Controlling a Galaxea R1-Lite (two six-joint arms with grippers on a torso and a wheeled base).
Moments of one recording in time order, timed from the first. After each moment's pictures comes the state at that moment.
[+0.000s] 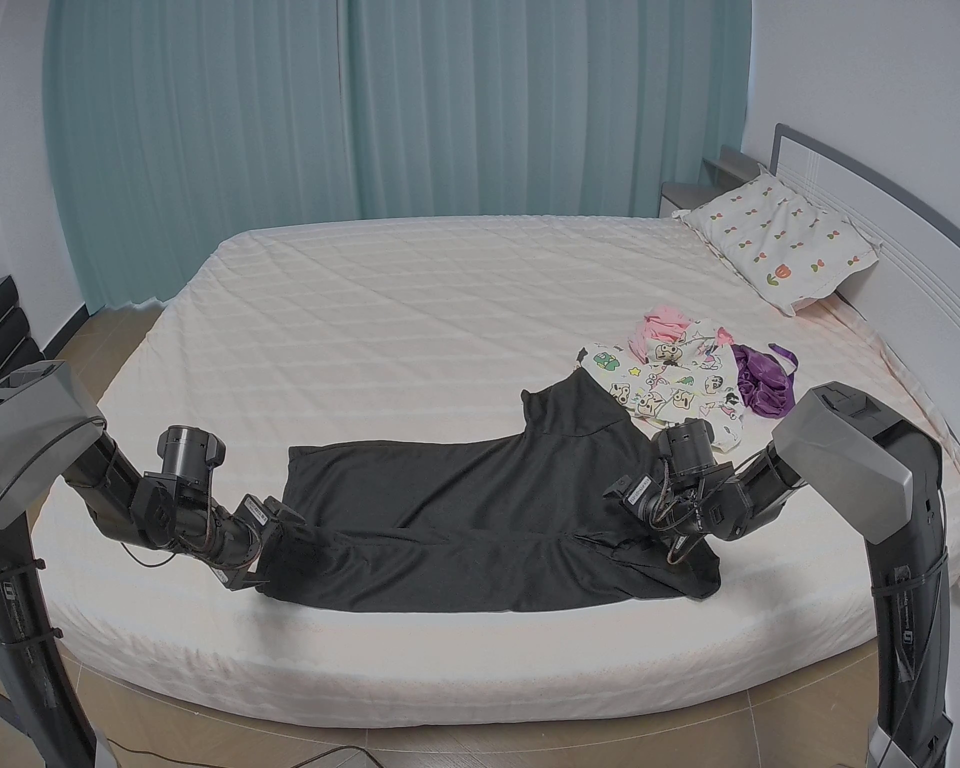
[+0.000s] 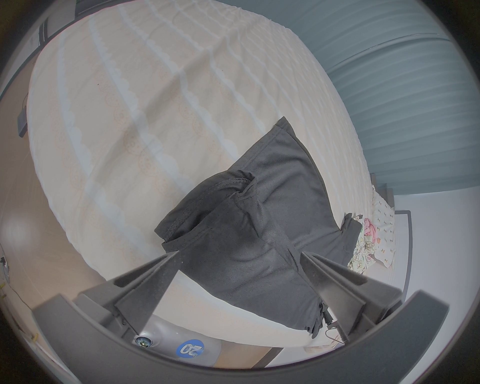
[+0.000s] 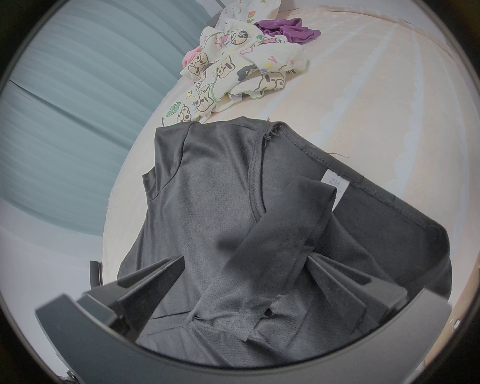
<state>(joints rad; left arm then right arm) 0.00 2.14 -0.87 -0.33 -0.27 -0.95 0.31 2.49 -1.31 -0.39 -0.04 0.99</state>
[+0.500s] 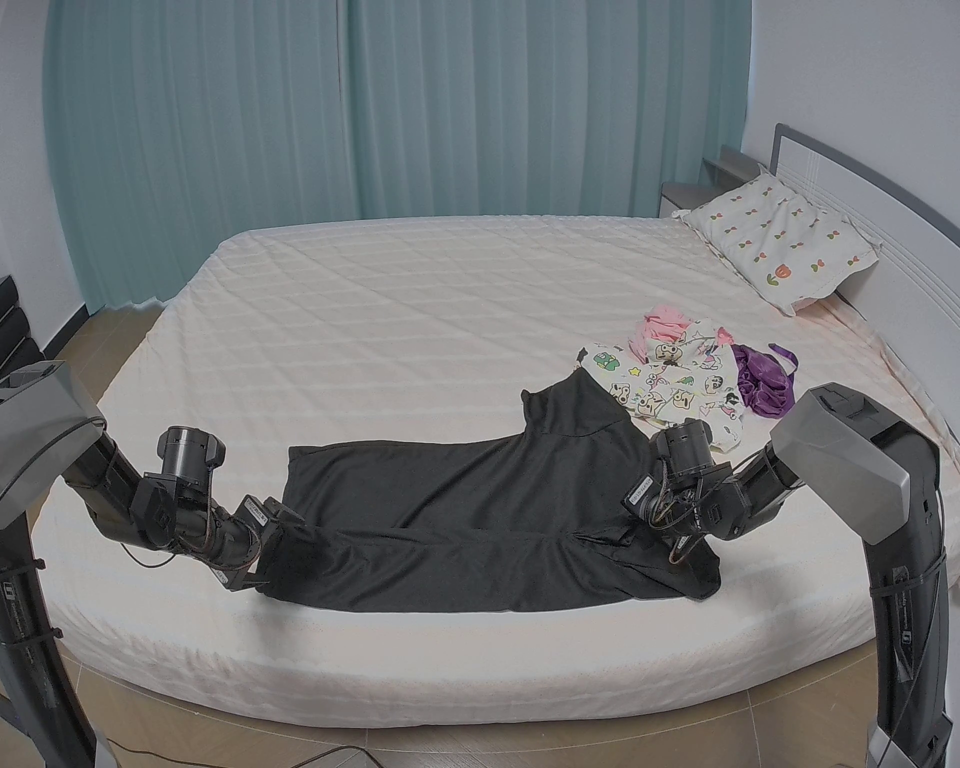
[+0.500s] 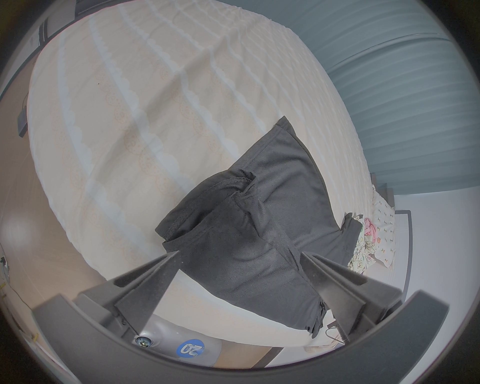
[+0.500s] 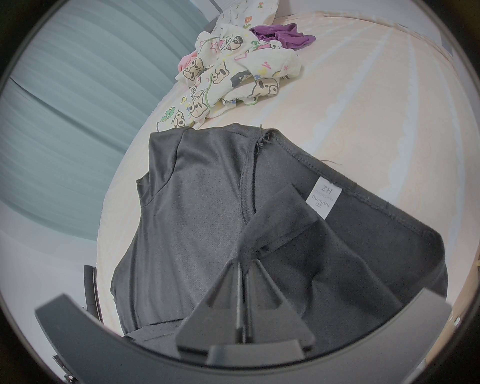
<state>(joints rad) 0.00 2.14 -0.87 -0.33 -0.27 -0.95 0.31 2.50 -1.33 -0.38 -0.09 0.99</state>
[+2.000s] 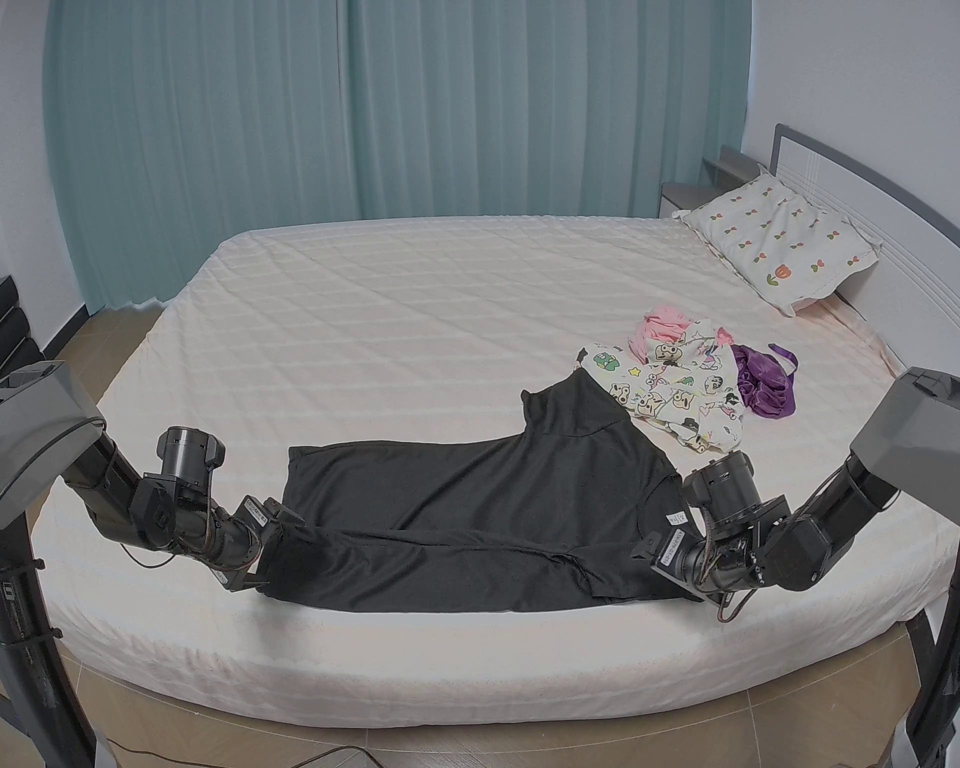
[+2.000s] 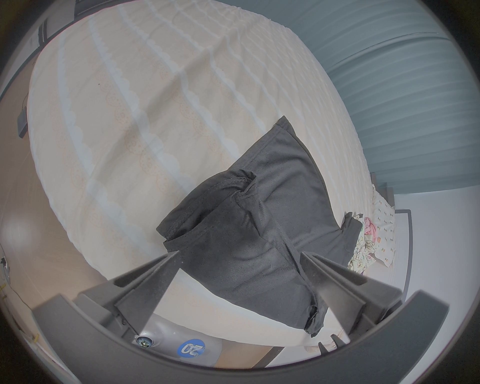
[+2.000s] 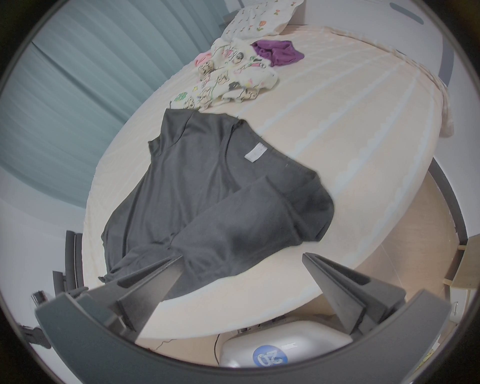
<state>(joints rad) 0.00 2.14 -0.87 -0.33 -0.27 -0.94 0.42 2.12 -0.80 -0.39 -0.16 0.93</state>
